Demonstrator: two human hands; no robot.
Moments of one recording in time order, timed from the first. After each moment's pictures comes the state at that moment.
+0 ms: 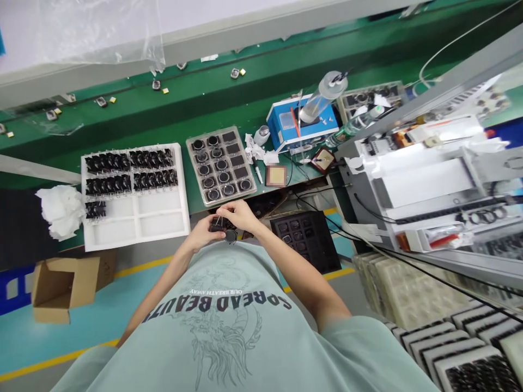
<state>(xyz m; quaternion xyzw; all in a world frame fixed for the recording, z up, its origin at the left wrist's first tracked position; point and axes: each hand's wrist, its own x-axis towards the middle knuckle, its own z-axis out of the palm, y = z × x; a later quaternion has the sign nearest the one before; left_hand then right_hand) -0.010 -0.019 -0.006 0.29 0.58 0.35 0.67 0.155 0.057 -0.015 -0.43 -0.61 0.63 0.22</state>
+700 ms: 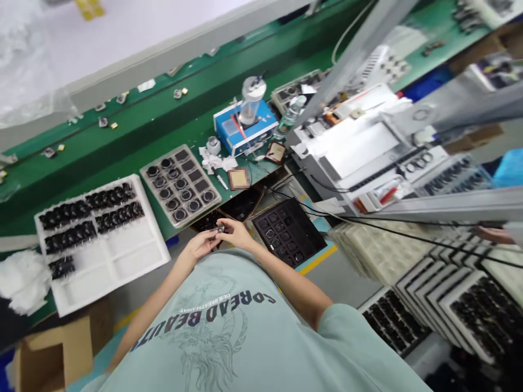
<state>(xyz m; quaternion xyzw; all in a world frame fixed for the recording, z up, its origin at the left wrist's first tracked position) 0.057 0.029 -0.069 -0.03 0.54 0.28 0.80 0.235 0.017 -0.079 -0.49 -0.49 0.64 0.32</state>
